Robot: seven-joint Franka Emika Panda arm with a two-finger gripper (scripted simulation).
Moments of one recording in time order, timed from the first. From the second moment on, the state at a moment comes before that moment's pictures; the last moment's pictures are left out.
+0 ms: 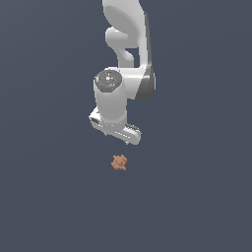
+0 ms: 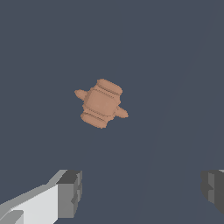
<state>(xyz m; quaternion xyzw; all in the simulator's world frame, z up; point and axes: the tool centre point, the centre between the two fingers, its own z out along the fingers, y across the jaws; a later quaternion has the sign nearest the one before) 0.003 -0.039 0.147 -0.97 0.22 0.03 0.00</state>
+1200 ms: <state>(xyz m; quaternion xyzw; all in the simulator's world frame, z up) 0.042 -0.035 0.114 -0.85 0.53 0.01 0.00</state>
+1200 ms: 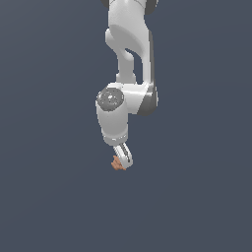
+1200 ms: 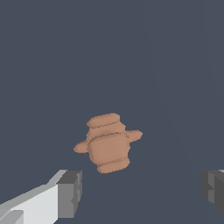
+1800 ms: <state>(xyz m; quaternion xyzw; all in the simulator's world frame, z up) 0.059 -0.032 0.099 -0.76 0.64 0.00 0.00</state>
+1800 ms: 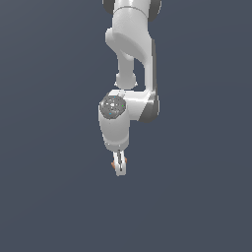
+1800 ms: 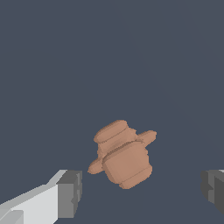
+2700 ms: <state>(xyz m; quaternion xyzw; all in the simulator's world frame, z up) 0.066 -0.030 0.088 -0.72 0.69 0.00 0.00</state>
